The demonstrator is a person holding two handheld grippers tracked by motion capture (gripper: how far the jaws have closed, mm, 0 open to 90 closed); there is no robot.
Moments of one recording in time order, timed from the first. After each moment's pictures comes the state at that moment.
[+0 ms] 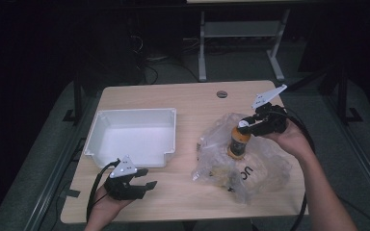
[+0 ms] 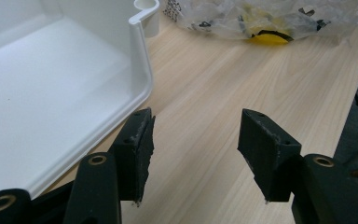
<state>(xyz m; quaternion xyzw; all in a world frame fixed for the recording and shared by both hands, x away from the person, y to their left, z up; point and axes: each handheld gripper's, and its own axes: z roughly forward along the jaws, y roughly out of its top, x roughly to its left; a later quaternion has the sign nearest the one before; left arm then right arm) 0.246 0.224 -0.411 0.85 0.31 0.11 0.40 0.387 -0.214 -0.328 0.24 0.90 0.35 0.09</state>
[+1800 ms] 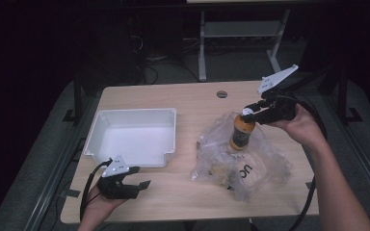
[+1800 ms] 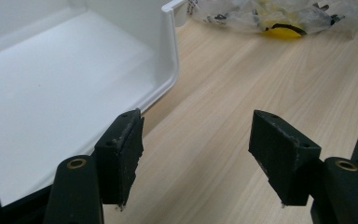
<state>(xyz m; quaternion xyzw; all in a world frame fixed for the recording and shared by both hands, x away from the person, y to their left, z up) 0.250 0.244 -0.414 0.85 0.32 0.13 0.40 0.377 -0.213 -0.262 0.23 0.90 0.35 0.10</state>
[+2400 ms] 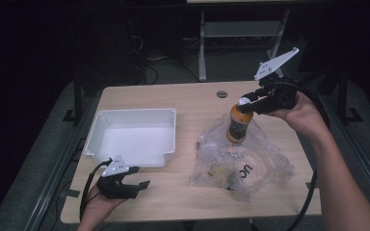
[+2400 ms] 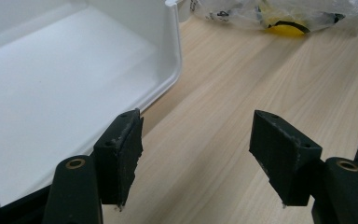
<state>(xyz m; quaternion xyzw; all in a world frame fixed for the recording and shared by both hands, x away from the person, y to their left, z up) 0.250 0.245 -0.417 0.85 0.32 0.12 0.40 0.374 -0.196 -0.221 0.22 0.90 0.36 0.11</state>
